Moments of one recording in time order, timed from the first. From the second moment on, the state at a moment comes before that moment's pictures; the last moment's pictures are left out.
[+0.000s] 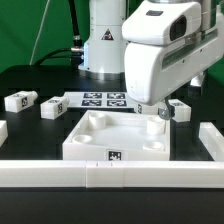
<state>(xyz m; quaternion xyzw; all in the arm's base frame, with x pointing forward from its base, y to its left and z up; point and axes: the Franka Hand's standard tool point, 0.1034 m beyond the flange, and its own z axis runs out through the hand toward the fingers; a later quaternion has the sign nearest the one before) 0.588 0.086 0.081 -0.90 -0.42 0.01 0.07</state>
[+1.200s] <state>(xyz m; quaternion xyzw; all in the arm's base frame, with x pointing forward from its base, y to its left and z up) 0.539 0.061 0.055 -0.79 -0.61 0.01 0.02</state>
